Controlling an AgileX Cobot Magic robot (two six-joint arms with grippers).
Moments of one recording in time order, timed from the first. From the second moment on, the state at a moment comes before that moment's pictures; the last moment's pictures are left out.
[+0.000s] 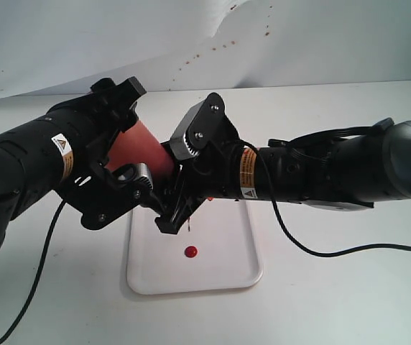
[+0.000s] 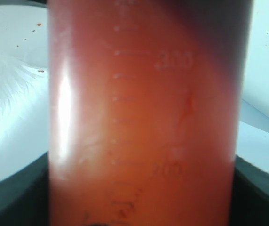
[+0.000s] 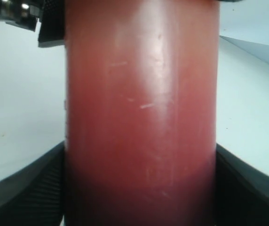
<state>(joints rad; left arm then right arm) -0.77 1.46 -0.76 1.73 0.58 0.39 0.59 1.89 -0.95 -0.95 -0.74 0.57</state>
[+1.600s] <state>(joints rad) -0.77 1.46 -0.76 1.62 0.59 0.39 0.46 1.84 -0.95 -1.29 -0.93 0.99</state>
